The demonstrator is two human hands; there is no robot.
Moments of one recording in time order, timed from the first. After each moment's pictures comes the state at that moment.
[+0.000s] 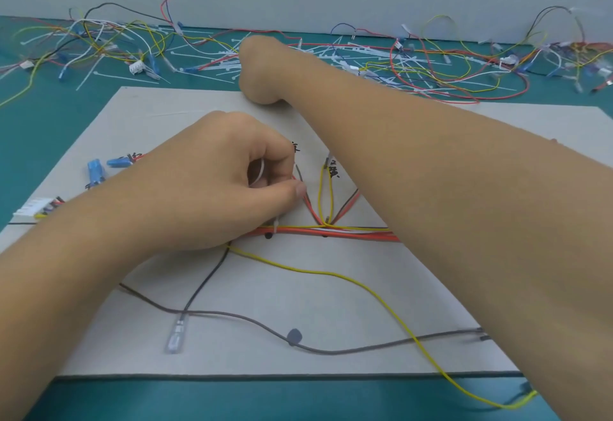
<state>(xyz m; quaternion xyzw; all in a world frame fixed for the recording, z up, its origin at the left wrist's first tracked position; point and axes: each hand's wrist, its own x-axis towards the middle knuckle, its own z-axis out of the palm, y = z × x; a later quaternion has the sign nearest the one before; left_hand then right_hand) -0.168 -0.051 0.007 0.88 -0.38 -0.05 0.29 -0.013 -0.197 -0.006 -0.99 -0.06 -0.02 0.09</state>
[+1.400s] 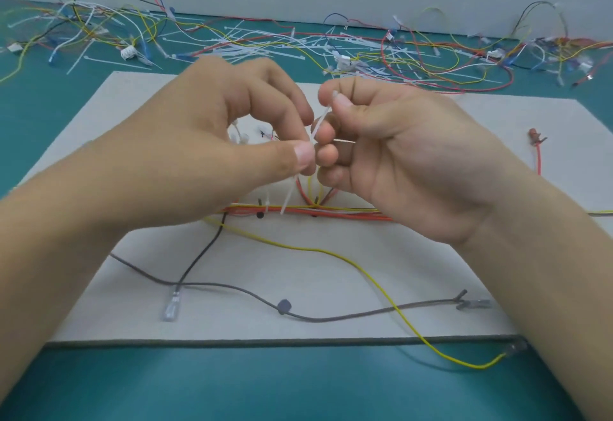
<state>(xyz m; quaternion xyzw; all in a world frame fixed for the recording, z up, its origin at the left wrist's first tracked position) -0.183 -0.052 0.026 0.79 -0.42 -0.06 0.43 -0.244 -0.241 0.022 -0.59 0.03 0.09 0.80</state>
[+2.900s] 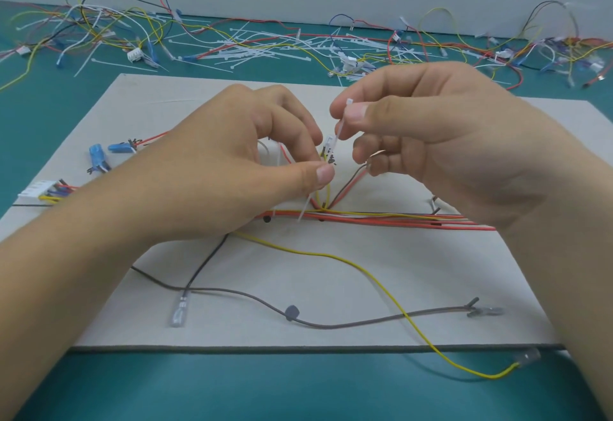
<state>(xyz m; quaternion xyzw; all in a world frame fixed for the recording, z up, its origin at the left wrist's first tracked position) -0.183 -0.060 0.013 0.83 -0.38 -0.07 0.40 -0.242 -0.270 0.029 -0.76 0.00 0.03 0.65</state>
